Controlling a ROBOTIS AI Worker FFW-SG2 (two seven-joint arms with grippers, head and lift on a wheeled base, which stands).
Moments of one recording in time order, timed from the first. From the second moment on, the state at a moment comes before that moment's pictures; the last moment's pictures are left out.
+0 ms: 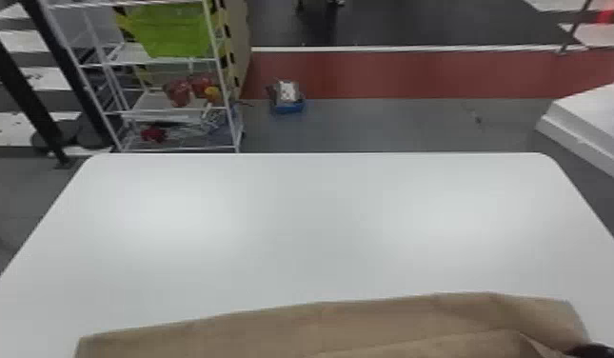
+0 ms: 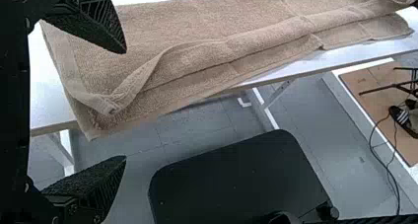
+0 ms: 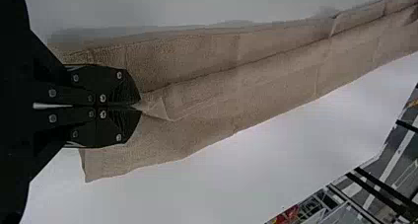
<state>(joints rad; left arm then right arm) 0.61 0.19 0.82 -1.80 -0.36 -1.09 -1.57 0.54 -0.29 -0.61 -1.93 0.37 -0.44 1.35</state>
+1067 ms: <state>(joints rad) 0.59 0.18 0.81 -1.79 -0.35 -1.09 -1.57 0.51 -0.34 -0.73 -1.74 0.34 -0.70 1.33</state>
